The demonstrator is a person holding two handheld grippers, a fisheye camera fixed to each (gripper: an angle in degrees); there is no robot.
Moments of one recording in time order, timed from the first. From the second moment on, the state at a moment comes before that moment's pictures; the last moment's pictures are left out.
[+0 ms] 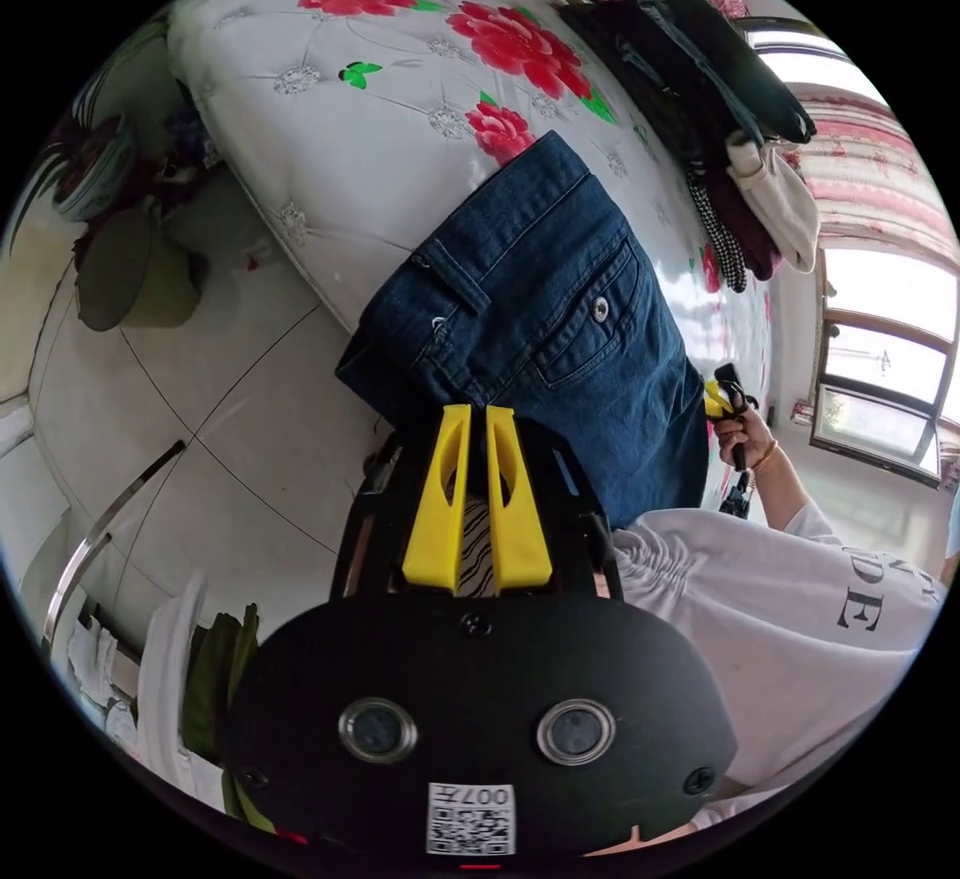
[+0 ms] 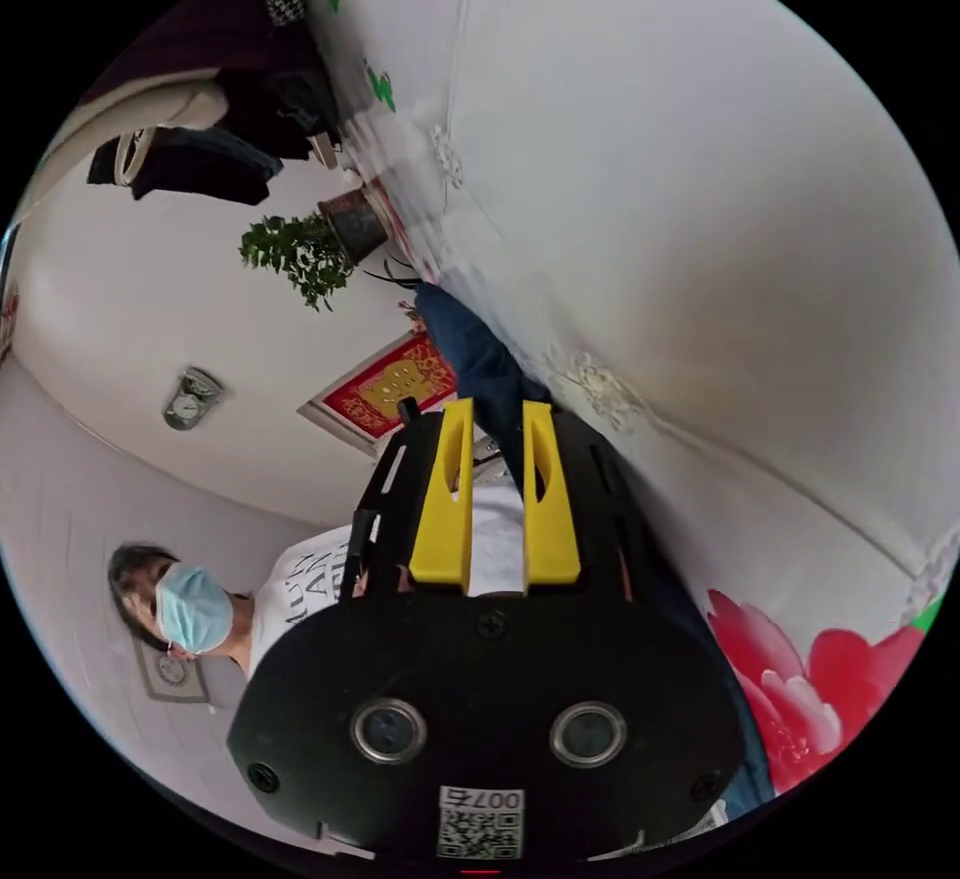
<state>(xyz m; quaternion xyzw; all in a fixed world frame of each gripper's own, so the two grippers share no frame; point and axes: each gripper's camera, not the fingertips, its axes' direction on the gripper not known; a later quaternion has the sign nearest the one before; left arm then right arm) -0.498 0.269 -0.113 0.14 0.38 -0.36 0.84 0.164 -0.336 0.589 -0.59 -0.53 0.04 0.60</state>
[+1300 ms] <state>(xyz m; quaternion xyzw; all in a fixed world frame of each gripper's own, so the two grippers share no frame) -0.533 0.412 -0.136 0.36 0.48 -0.36 0.71 0.134 -0.086 0.369 -0.32 -0.31 -0.23 0.87</state>
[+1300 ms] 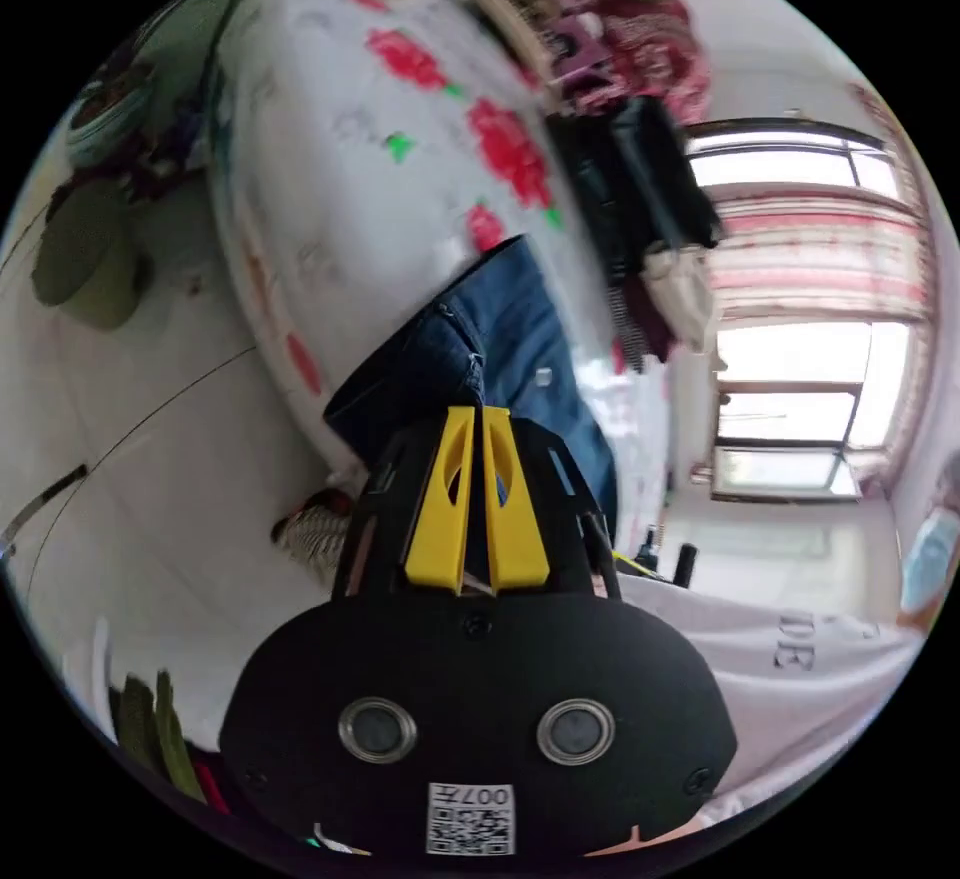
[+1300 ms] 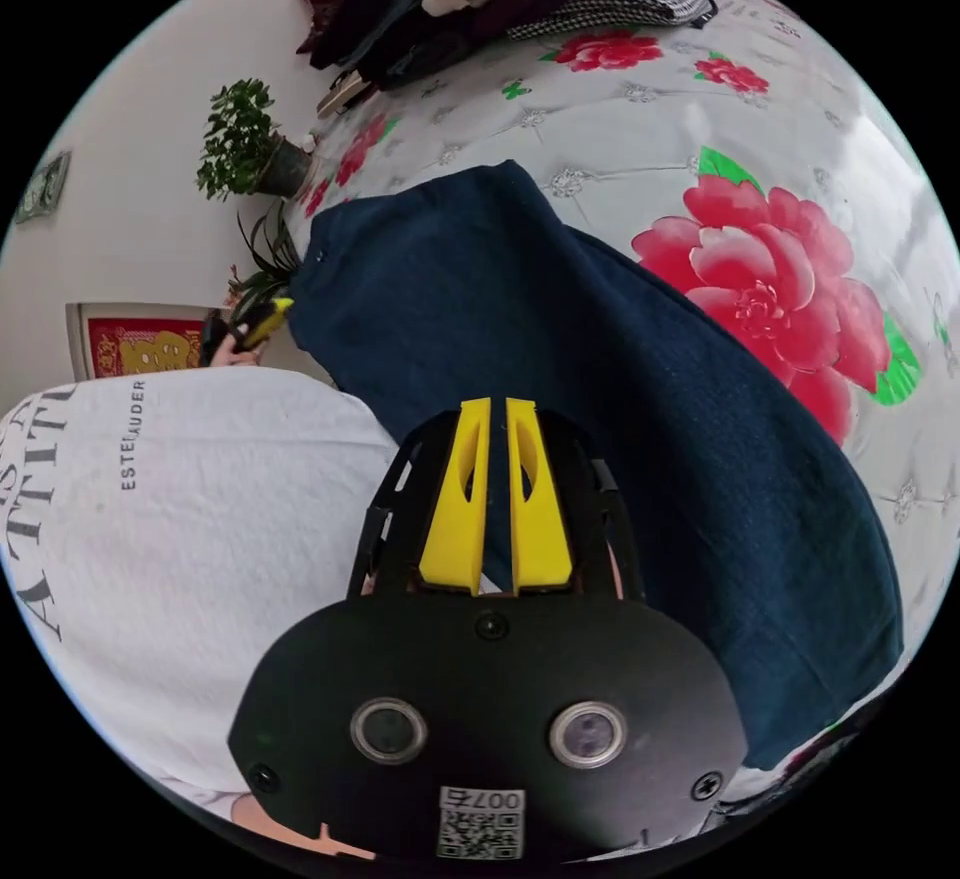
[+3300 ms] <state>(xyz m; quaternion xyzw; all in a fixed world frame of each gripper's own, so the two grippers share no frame) -0.381 0.205 -0.093 0.31 0.51 -0.26 0.76 0.475 0.050 0.254 -0.10 -0.02 0.31 0.95</state>
